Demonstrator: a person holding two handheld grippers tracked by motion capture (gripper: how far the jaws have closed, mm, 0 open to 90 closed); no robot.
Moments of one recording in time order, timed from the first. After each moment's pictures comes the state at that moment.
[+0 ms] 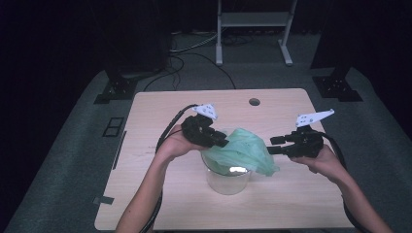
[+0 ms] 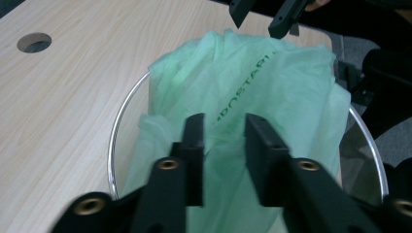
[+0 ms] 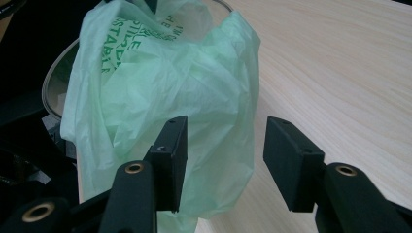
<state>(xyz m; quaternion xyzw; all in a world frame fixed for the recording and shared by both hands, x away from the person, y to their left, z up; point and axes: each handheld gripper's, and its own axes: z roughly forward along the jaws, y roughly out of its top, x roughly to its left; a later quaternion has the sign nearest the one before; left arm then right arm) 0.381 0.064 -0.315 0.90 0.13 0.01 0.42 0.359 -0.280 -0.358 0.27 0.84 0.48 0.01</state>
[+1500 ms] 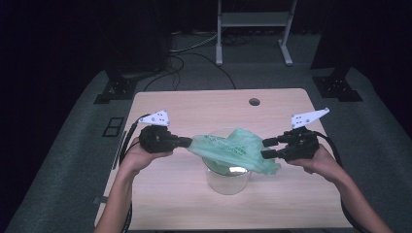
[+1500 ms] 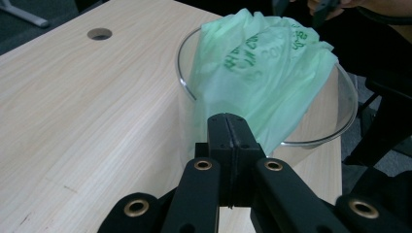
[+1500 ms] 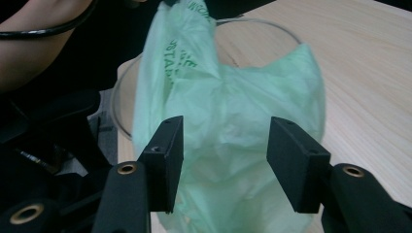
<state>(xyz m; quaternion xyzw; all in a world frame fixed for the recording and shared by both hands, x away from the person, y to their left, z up) 0.355 0.169 -0.323 0.85 0.20 0.04 0.48 0.349 -0.260 -0.344 0.20 0.84 0.50 -0.03</state>
